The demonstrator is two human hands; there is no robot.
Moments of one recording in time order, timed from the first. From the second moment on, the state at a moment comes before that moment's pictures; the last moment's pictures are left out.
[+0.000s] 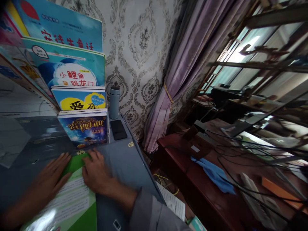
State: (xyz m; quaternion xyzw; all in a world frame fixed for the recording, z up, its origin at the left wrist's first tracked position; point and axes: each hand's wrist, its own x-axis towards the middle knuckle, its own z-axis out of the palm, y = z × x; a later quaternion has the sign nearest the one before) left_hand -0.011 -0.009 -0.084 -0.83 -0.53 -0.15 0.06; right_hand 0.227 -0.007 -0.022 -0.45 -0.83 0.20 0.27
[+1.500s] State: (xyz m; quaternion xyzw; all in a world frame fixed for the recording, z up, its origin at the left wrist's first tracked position) left_hand 0.019 -0.040 -0.017 -0.84 -0.50 -0.08 0.17; right_hand 0.232 -0.010 -0.019 -0.45 -0.85 0.09 0.24
